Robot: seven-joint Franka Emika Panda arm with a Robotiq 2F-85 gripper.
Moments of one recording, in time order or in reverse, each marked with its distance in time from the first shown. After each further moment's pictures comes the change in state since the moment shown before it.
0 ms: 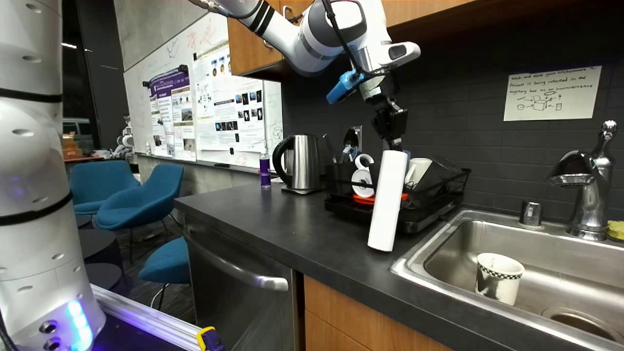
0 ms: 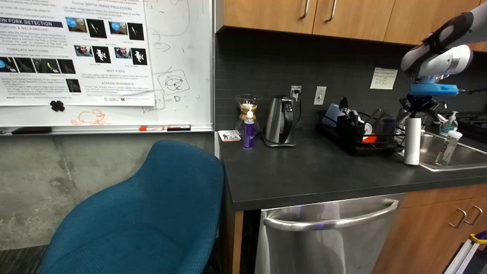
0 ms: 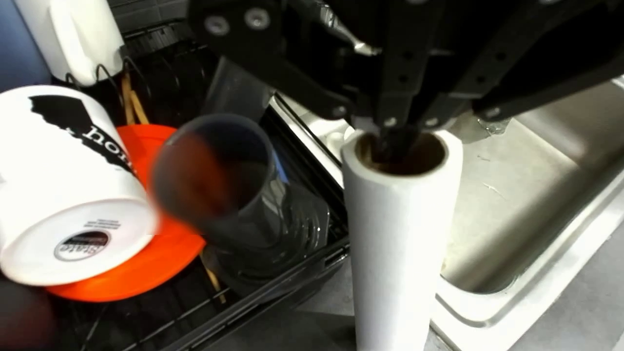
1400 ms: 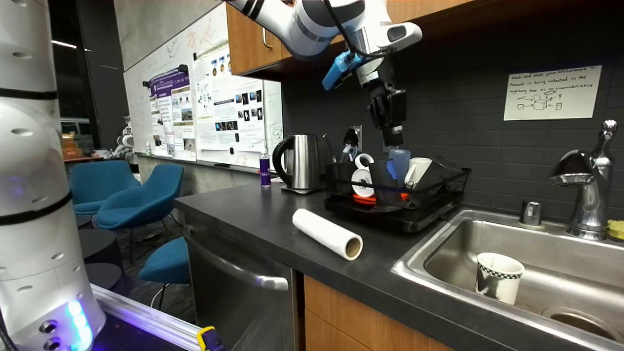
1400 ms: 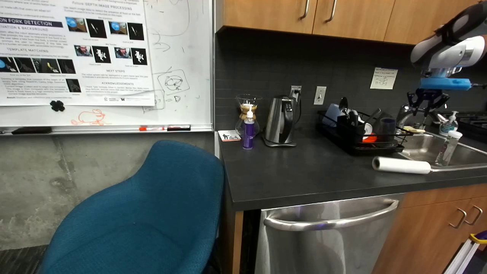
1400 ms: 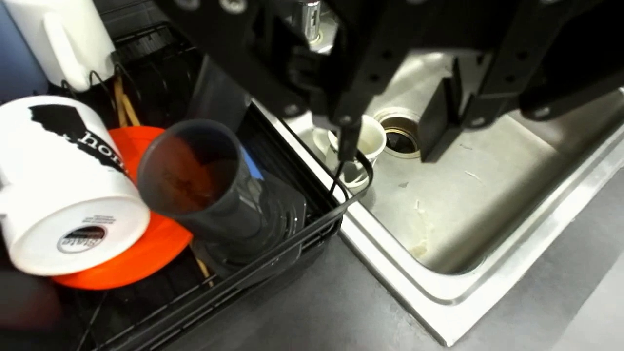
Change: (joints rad) arm -0.004 -0.073 -0.019 -0.016 0.000 -0.075 -0.013
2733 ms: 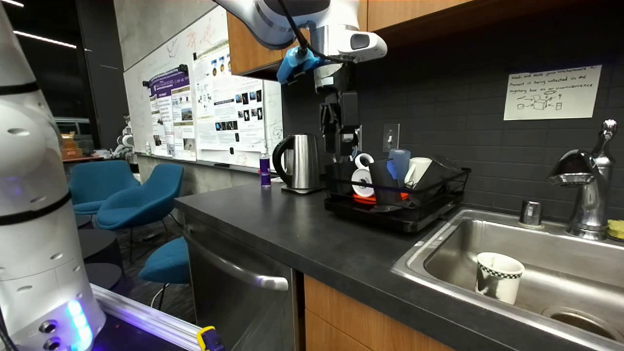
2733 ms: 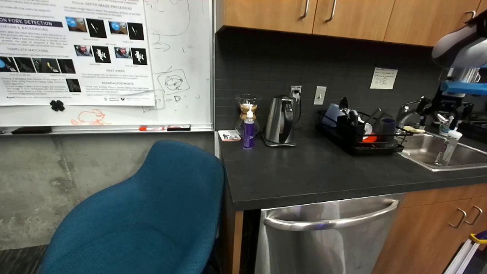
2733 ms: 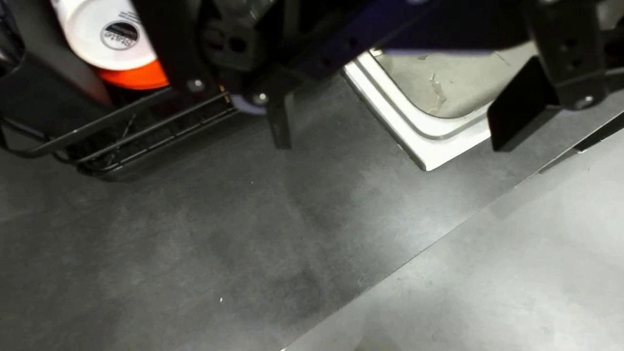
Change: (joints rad) arm -0.016 -0.243 0.003 -0.253 -0.013 -0.174 -0.116
